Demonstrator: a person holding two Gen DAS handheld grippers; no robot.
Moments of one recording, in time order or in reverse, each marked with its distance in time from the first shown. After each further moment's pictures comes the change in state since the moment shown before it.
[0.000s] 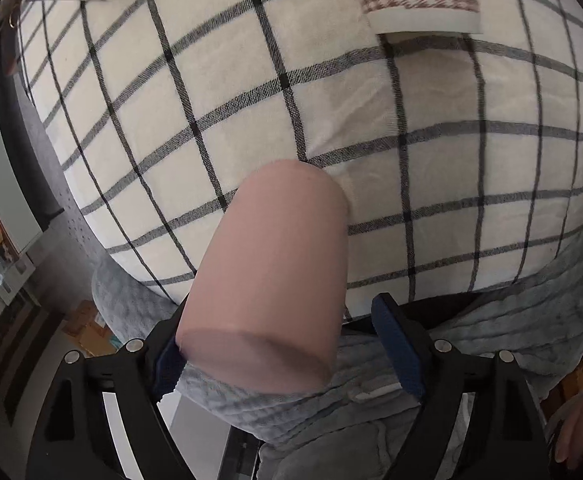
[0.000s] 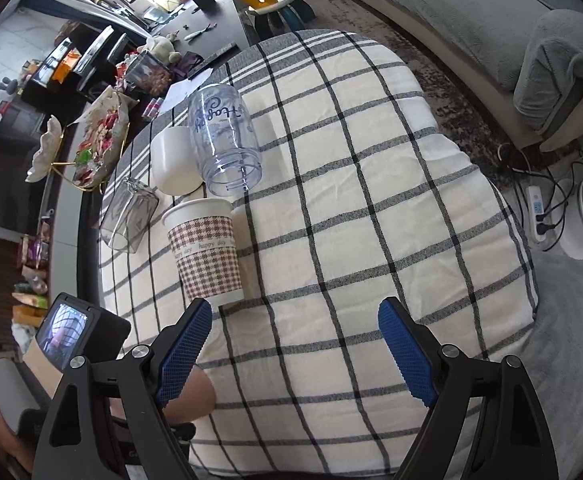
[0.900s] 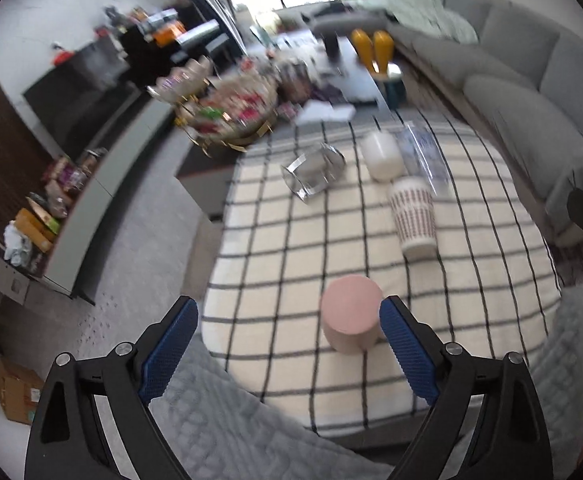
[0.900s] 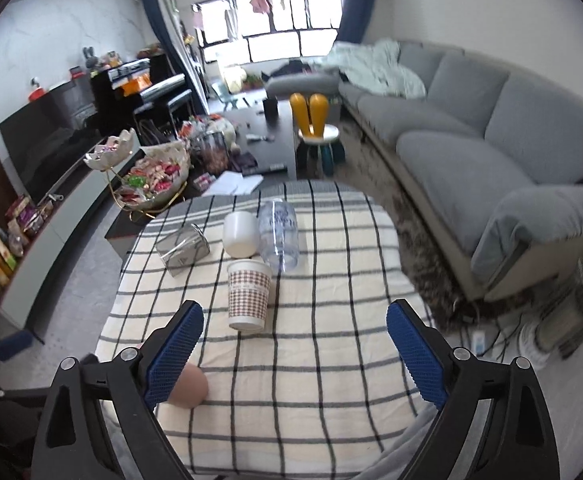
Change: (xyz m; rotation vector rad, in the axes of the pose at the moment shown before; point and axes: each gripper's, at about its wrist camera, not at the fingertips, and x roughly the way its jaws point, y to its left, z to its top) left arm -0.060 0.031 -0.222 -0.424 -1.155 0.102; right arm -0.147 0.070 -0.102 -0.378 -0.518 -0.139
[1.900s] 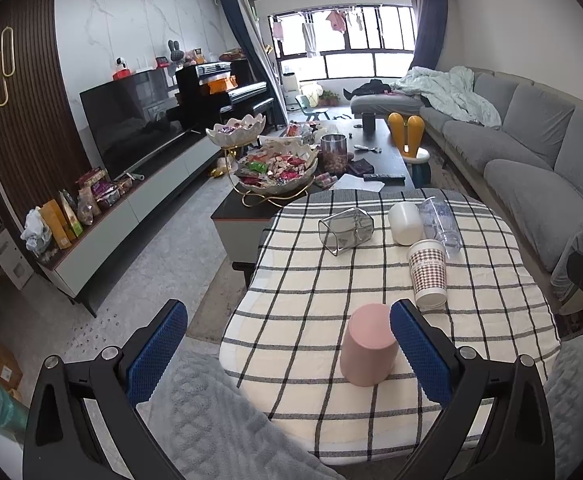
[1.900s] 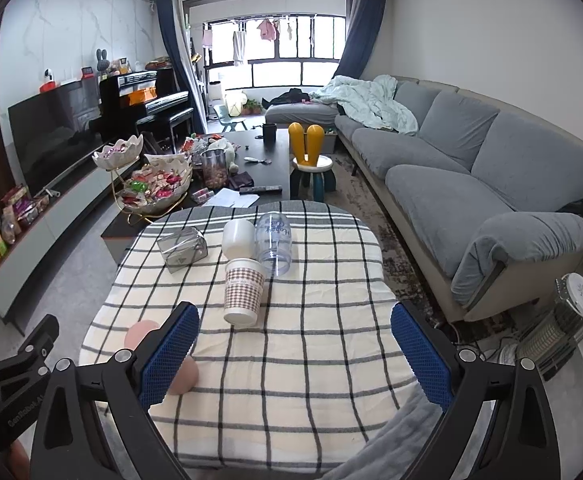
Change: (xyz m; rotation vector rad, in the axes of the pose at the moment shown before) left arm -0.042 0.028 -0.053 -0.159 -0.260 0.046; right arm -0.036 0.012 -0.037 -0.054 -0.099 -0.052
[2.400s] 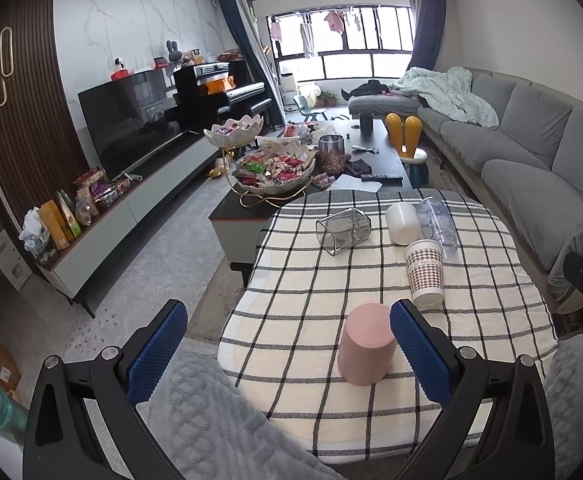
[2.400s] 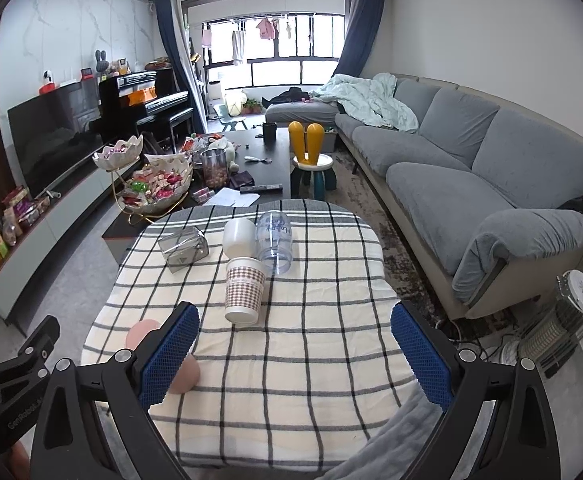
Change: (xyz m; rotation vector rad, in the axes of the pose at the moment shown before) left arm -0.004 -0.004 0.003 -0.002 -0.001 -0.005; right arm -0.001 -0.001 0.000 0.001 -0.002 0.002
